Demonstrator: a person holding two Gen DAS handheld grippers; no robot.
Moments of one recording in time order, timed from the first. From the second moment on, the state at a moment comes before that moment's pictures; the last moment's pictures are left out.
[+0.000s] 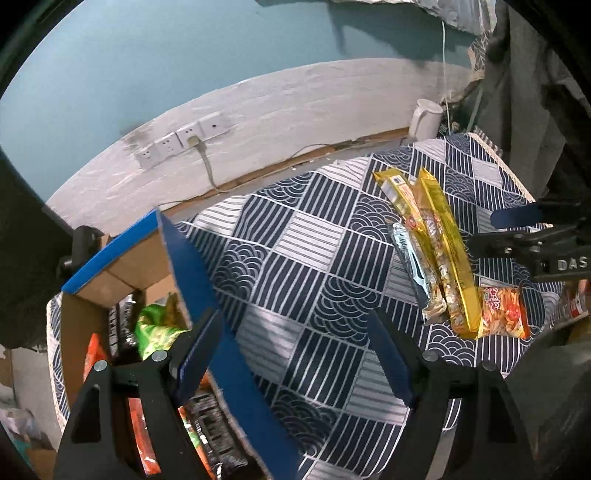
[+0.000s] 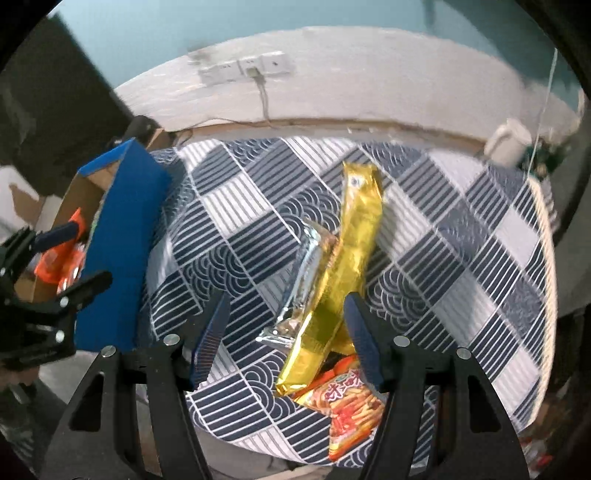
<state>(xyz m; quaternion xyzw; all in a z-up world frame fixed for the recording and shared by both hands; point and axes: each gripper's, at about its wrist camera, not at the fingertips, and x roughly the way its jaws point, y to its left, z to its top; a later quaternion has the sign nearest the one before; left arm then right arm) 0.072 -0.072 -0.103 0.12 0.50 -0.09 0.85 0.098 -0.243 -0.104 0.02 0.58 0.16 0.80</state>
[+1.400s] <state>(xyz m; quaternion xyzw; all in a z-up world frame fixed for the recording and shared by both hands) 0.120 -0.135 -0.163 0.10 0.55 -0.13 0.82 0.121 -0.278 -0.136 0.03 0.57 0.13 0.81</state>
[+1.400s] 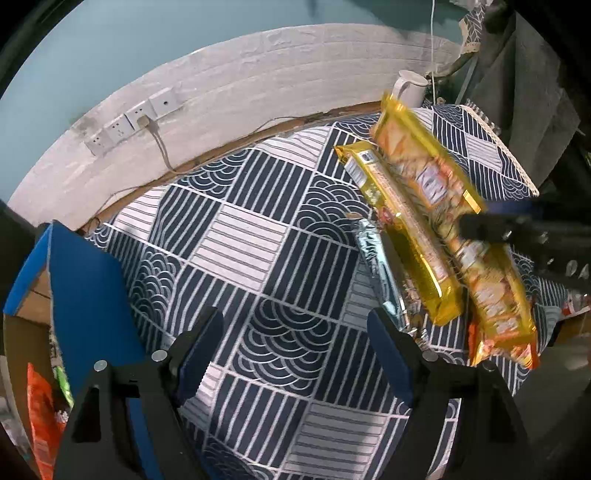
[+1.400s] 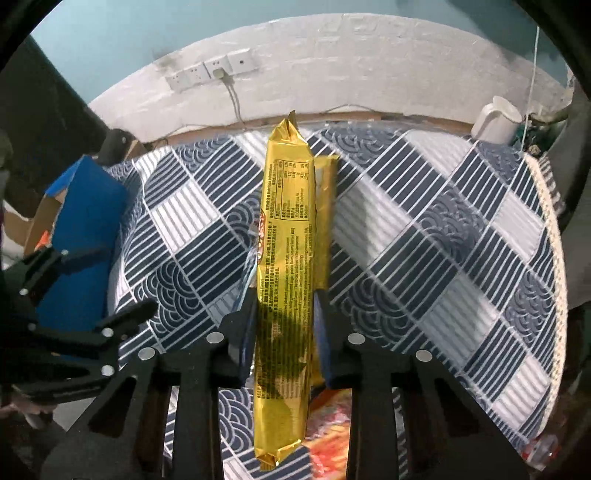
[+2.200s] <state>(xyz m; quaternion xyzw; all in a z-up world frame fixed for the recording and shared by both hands) 0.149 -0.196 -0.210 0.07 0.60 -0.15 0.78 0.147 -0.380 -0.196 -0.03 0.61 0.06 0.79</state>
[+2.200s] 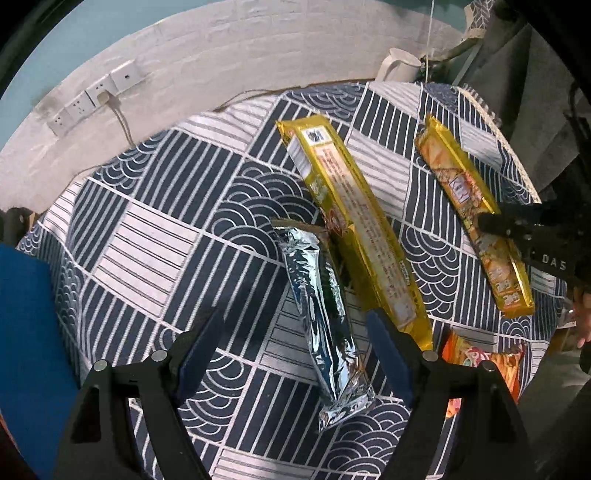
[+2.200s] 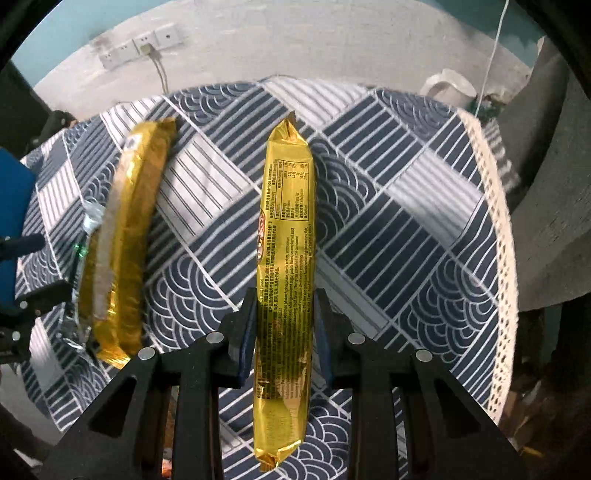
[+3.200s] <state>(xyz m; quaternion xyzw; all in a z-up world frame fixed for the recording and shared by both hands) 0.139 -0.172 -0.185 0.06 0.57 -0.15 0.81 0.134 -0.348 -0.170 -0.04 0.59 0.08 0.80</state>
